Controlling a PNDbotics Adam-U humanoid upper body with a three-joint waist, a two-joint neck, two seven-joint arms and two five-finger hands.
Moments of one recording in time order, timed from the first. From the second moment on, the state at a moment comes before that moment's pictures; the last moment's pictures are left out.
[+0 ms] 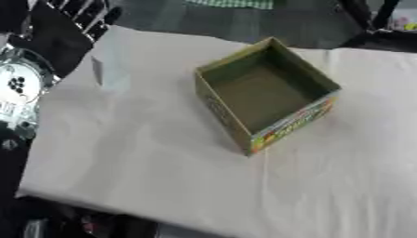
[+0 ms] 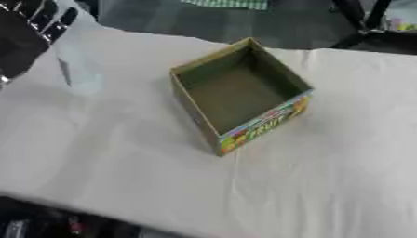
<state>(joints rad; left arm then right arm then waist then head) -0.58 0.47 -0.07 -1.98 1.28 0.30 0.58 -0.49 -0.69 -0.20 -1.59 0.13 0.15 -0.63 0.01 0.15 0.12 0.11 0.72</state>
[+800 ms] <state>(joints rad) -0.73 0.38 -0.15 -1.98 1.35 0.39 0.60 -0.51 -0.68 -0.18 -1.59 0.13 0.15 -0.62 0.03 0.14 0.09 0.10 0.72</state>
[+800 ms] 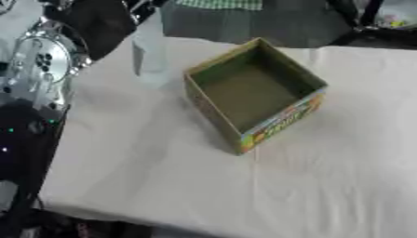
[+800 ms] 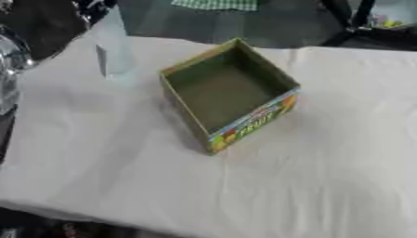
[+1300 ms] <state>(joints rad) -0.84 0.33 -0.17 -1.97 1.39 0.40 0.61 -0.52 -0.68 -0.17 -1.59 0.13 0.15 -0.61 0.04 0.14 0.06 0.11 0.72</state>
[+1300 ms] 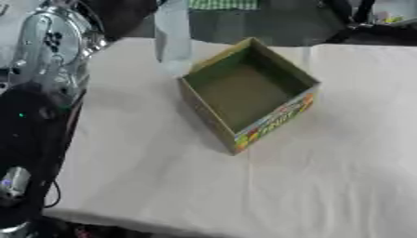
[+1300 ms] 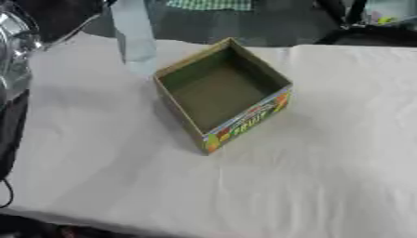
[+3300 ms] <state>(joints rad) -0.79 0.22 -0.28 -1.71 1.32 0.40 0.49 -0.59 -0.64 -0.15 -1.59 0.13 0.14 -0.58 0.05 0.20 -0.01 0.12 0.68</state>
